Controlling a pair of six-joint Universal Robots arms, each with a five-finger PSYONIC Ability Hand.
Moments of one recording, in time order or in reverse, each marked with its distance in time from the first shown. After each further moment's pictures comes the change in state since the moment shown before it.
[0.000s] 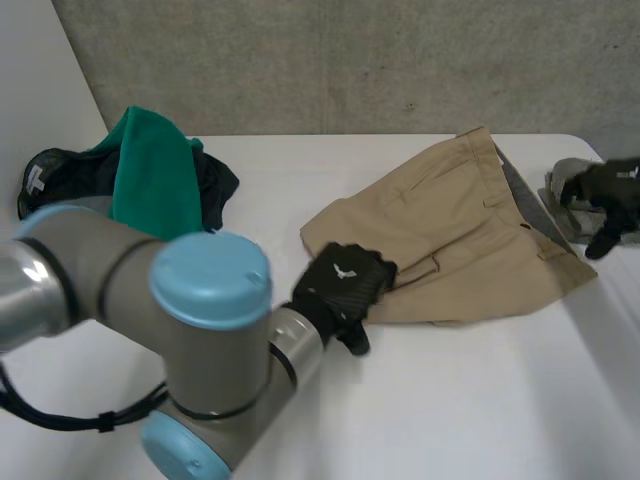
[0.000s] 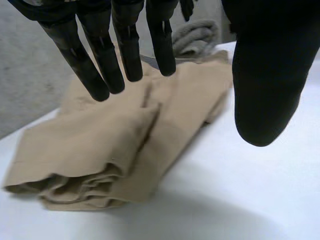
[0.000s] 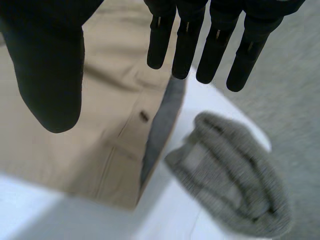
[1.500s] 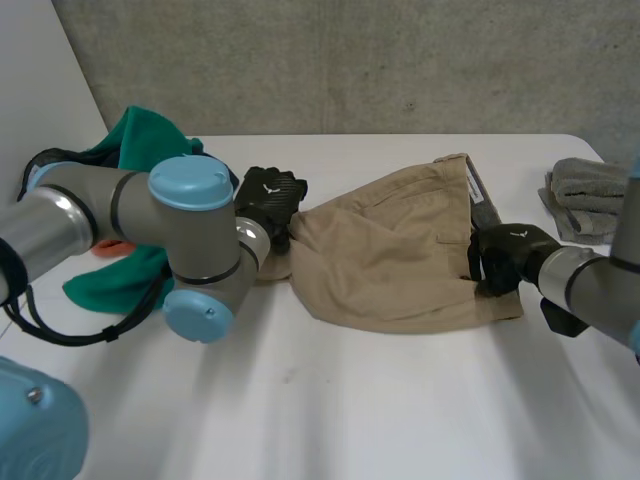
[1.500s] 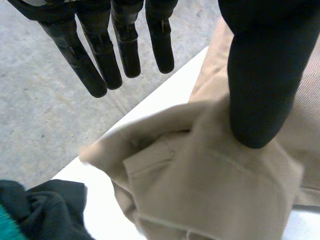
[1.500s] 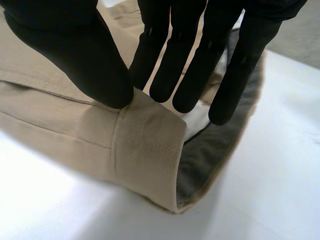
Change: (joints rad) left arm 0.249 -0.296 0.444 -0.031 -0.106 0.210; right arm 0.313 0.041 0.165 -0.113 0.175 0.399; left_hand -0.054 -0.062 -0.061 -0.068 -0.064; right_hand 0.542 0.655 0.653 0.662 0.633
